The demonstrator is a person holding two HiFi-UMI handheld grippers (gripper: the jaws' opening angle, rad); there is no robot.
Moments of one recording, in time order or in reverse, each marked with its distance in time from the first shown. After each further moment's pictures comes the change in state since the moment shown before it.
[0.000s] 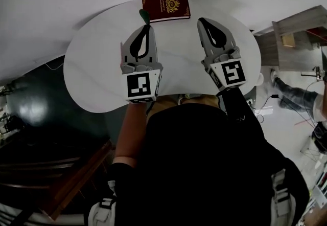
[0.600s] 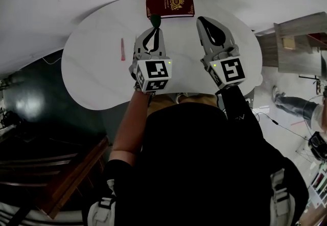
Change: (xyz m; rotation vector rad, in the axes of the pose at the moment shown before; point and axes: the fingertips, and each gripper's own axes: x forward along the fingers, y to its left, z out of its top) left arm 0.022 0.002 -0.101 0.190 0.338 0.010; right arm 0.017 0.011 -0.025 0.014 0.091 0.018
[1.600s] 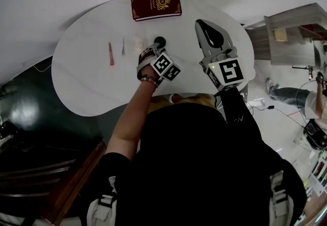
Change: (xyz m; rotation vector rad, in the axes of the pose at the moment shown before) left arm 0.075 -0.124 -0.171 0.439 0.550 -0.307; right arm -0.022 -0.028 -0.025 -0.034 0.095 -0.029
